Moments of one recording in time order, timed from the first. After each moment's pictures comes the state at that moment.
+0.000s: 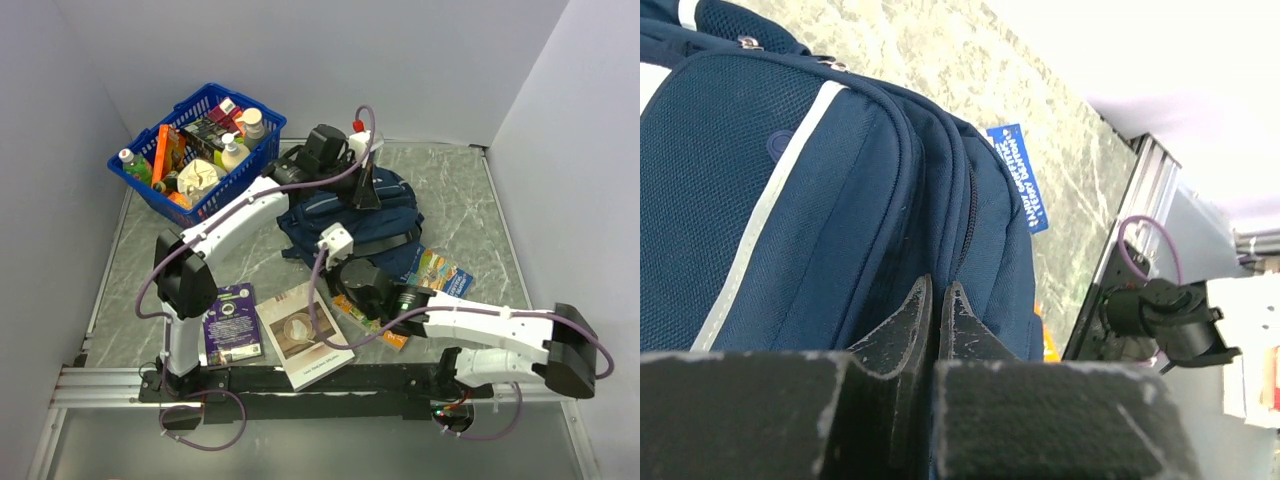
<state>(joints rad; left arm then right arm) -0.75 1.96 1.96 -0.50 0.50 -0.28 1.15 1.12 0.75 0.03 0.48 0.12</state>
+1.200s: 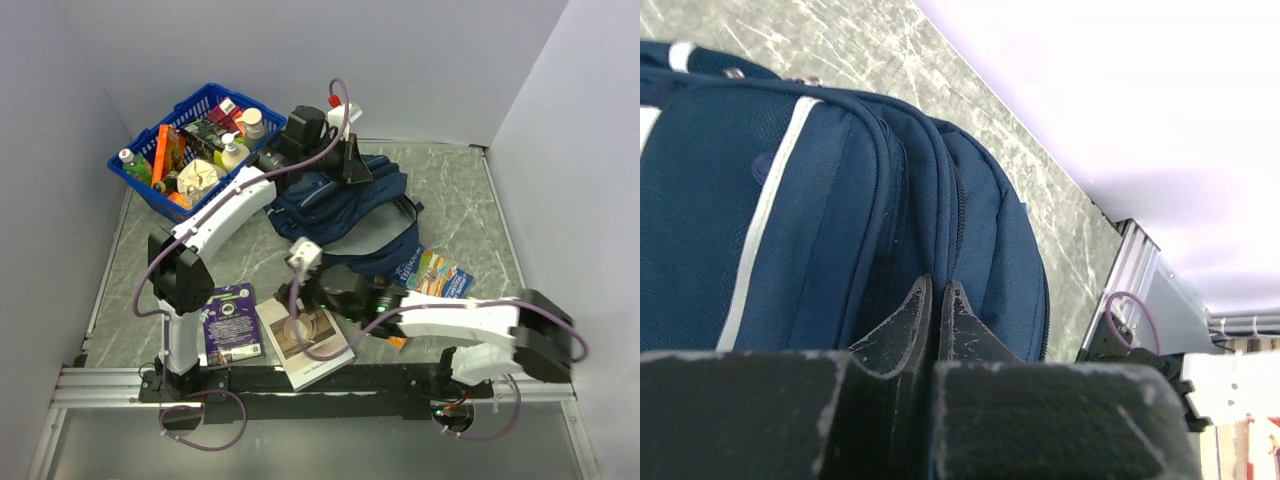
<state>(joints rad) -0.66 1.96 2.00 -0.40 0.49 -0.41 1.19 1.33 0.77 0.25 0.22 0.11</state>
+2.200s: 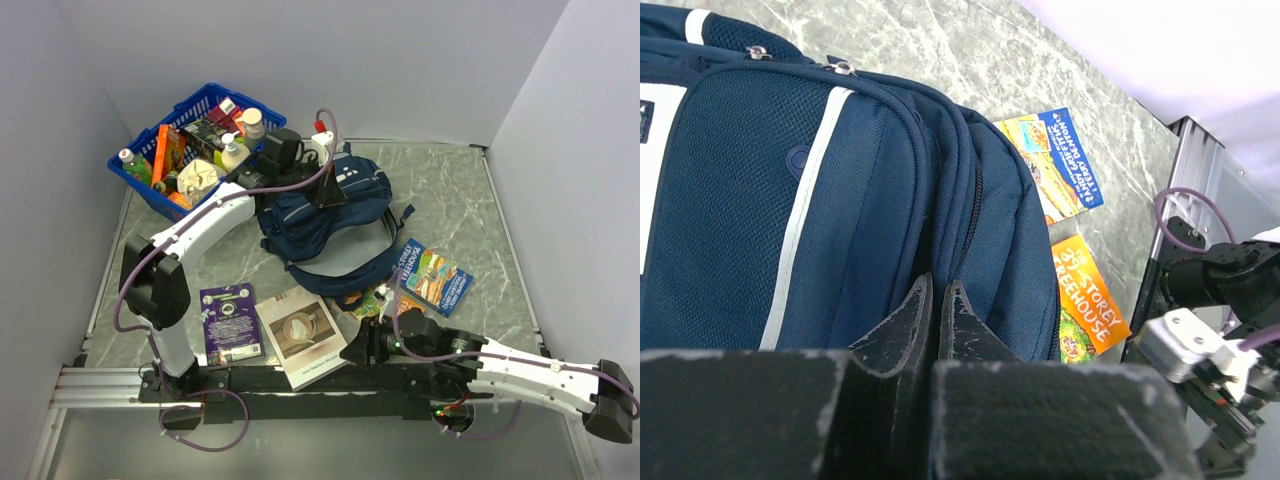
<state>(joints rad) -0.58 1.79 1.63 -0.31 0.62 -0.13 1.15 0.50 0.16 -0.17 -0.05 0.91</state>
